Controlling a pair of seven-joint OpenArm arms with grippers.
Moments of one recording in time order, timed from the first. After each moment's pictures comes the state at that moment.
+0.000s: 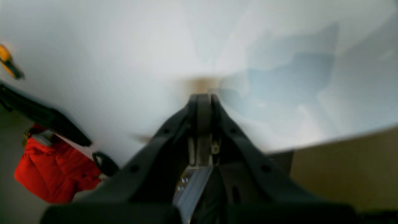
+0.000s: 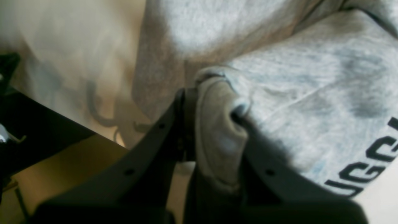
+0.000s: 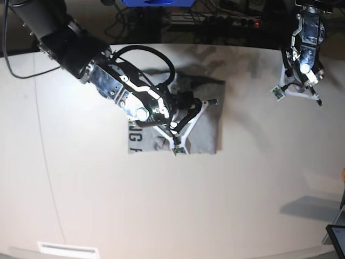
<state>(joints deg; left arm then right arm) 20.8 -35.4 -6.8 104.2 8.4 -40.4 63.4 20.5 4.3 -49.8 98.7 32.6 -38.8 -74.6</state>
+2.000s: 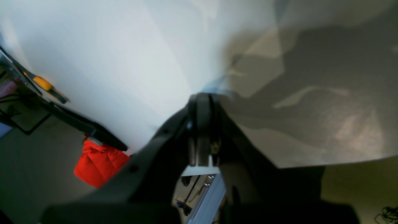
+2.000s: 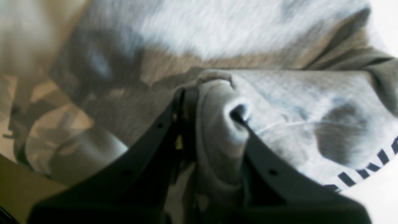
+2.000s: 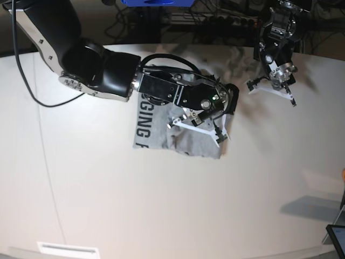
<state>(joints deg) 18.9 -28.7 6.5 104.5 25.9 -40.2 63.8 32.6 -5.4 -72.2 79.2 24.0 -38.8 -75.6</state>
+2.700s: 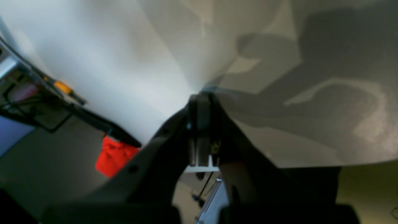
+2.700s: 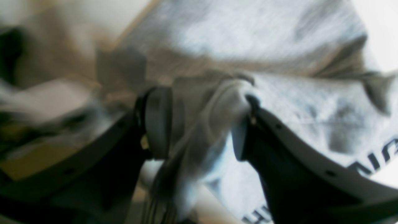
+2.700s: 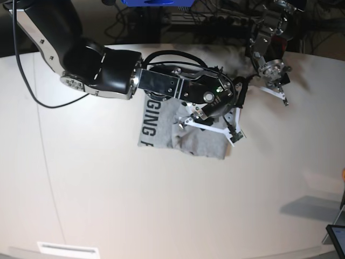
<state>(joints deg) 18.8 -26.9 10.6 104.3 32.9 -39.7 64.8 32.7 -5.9 -72.2 88.1 24.6 -38.9 -73.9</state>
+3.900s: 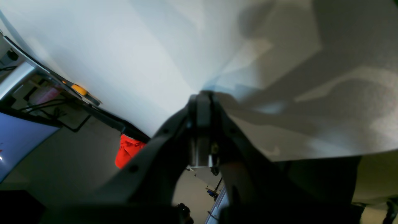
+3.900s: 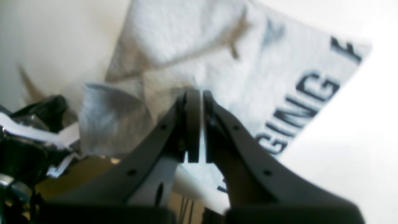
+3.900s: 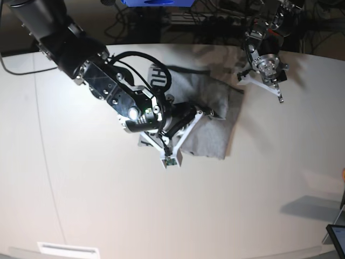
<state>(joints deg) 20.1 -27.6 13.8 104.9 35.6 -39.5 65.0 19.9 4.7 -45.8 105.1 23.5 -38.8 -78.7</state>
